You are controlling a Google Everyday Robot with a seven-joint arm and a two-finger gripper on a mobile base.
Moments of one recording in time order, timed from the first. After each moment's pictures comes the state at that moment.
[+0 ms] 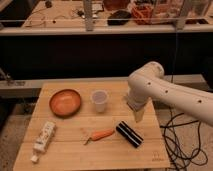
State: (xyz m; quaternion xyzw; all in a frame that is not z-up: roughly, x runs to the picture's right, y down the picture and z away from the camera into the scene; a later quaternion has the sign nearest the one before) arm 0.078 0.092 0.669 -0.26 -0.11 -0.24 0.93
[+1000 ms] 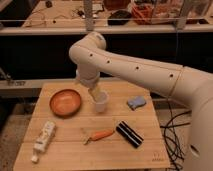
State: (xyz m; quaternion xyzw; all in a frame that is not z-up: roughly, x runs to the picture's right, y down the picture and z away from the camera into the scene) arm -0.066 -0.004 0.701 -0.23 -0.17 -0.36 0.89
